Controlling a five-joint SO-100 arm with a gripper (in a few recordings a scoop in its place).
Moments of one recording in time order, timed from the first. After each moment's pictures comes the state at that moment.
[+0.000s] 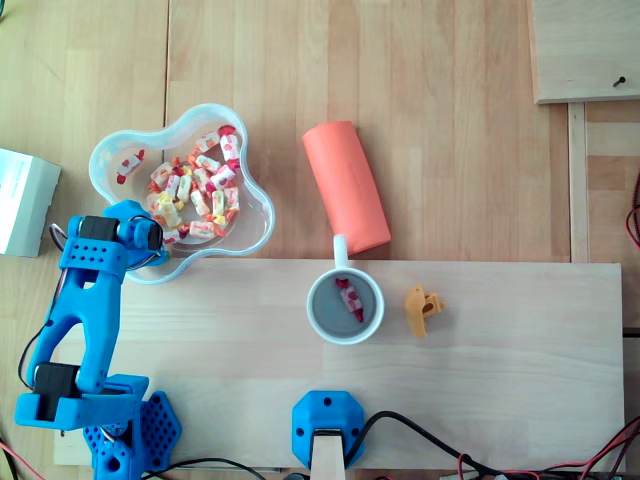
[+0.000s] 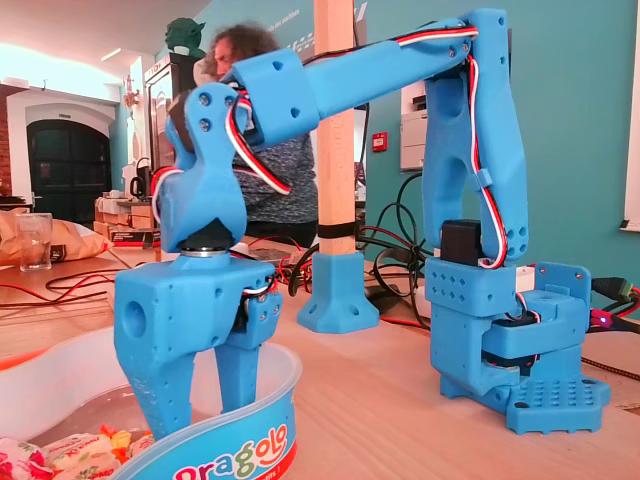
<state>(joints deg) 5.6 82.4 101.5 66.6 149.6</state>
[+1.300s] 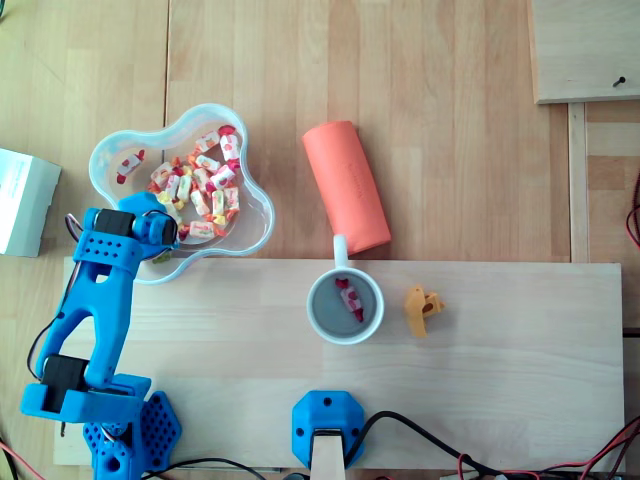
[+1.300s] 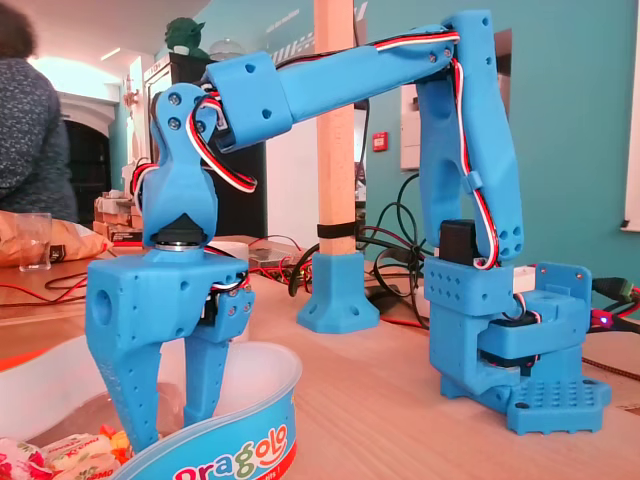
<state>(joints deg) 9.6 79.1 96.4 66.7 149.2</state>
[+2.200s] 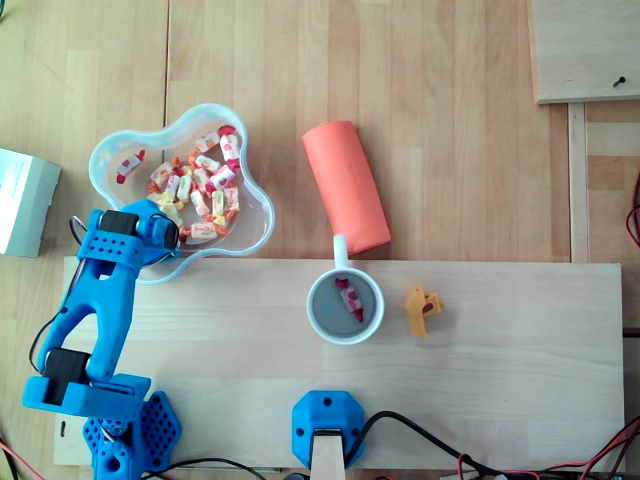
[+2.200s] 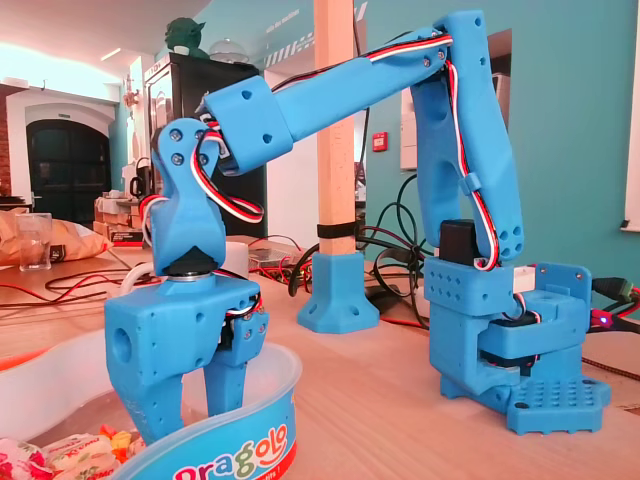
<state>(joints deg) 9.2 76.4 99.3 65.7 149.4</state>
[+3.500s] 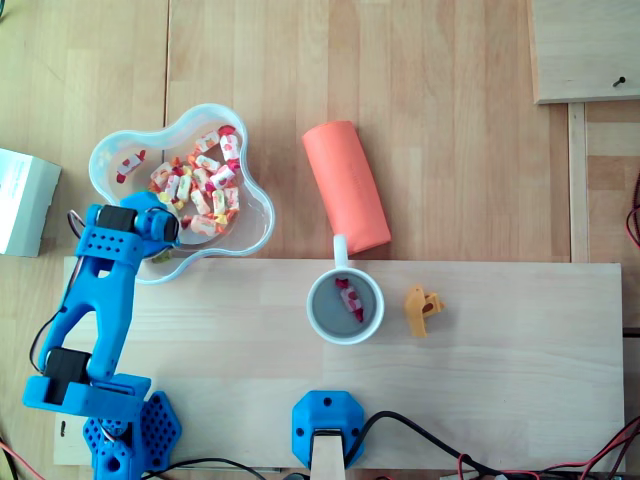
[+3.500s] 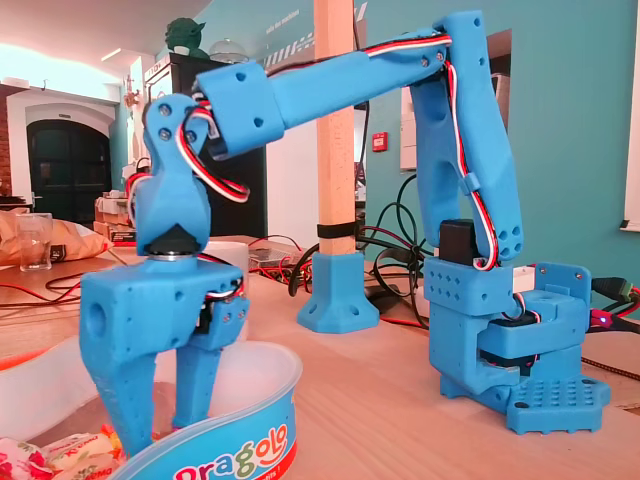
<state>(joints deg) 9.5 76.4 94.0 66.7 147.2</state>
